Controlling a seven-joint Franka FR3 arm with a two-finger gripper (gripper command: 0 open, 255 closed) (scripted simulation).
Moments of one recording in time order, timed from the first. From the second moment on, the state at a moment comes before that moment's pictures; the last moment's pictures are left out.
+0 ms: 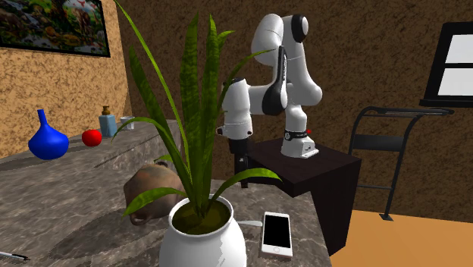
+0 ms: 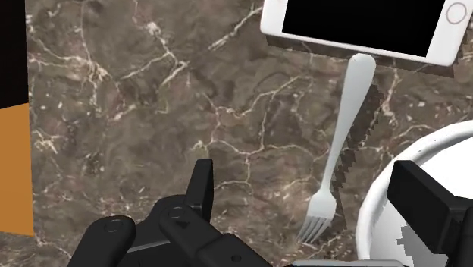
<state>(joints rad) 0.04 0.34 0.39 -2.20 -0.04 2.46 0.99</state>
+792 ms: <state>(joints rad) 0.15 0.66 0.31 -1.94 -0.12 2.41 1.14</state>
